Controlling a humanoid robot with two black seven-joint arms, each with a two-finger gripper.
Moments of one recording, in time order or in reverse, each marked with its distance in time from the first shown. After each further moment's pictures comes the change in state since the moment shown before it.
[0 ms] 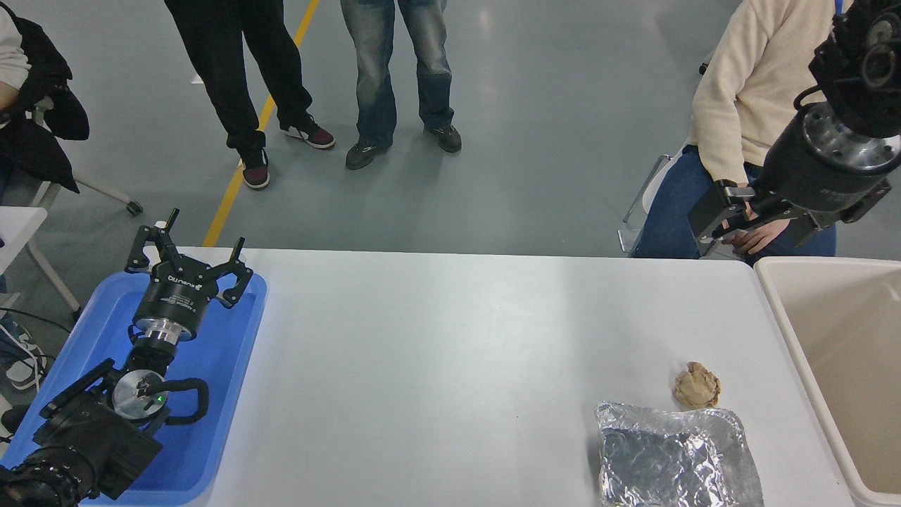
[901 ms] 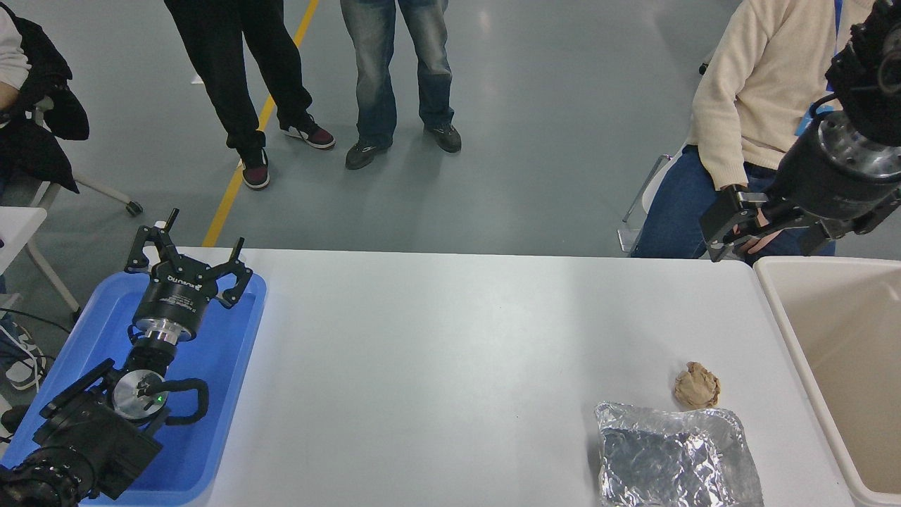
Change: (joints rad) left arm 0.000 0.000 0.001 0.000 0.000 0.000 -0.001; right arm -0.044 -0.028 -0.027 -0.003 0.026 0.000 0.002
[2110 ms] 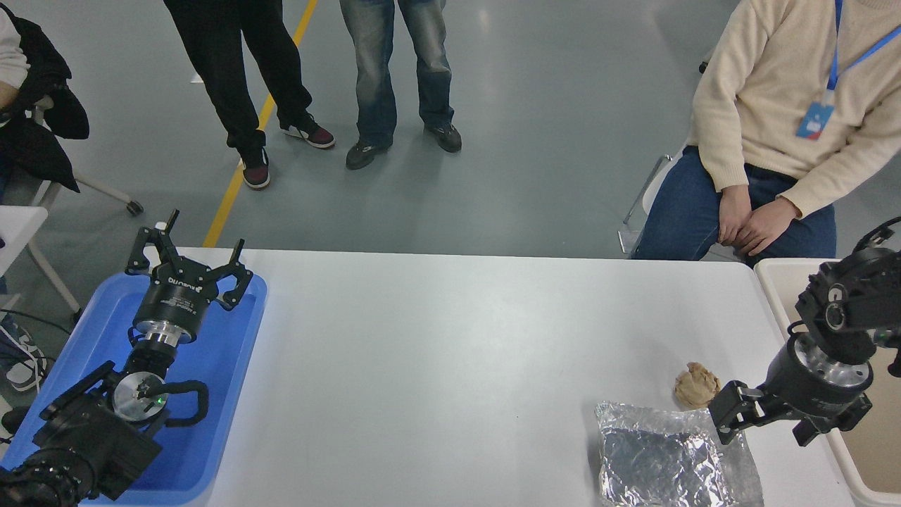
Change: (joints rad) left arm 0.002 0.001 0.000 0.000 0.000 0.000 -0.002; right arm -0.745 -0.152 0.164 -0.027 -0.212 -0.386 -0.005
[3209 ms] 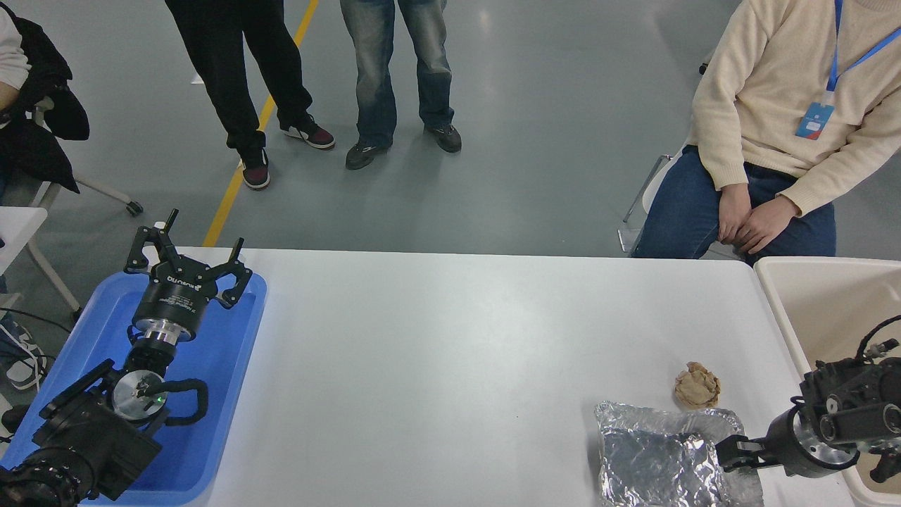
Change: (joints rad) left arm 0.000 0.000 0.000 0.000 0.000 0.000 0.000; right arm -0.331 -0.034 0.107 -0.184 -0.068 -0.266 -0.003
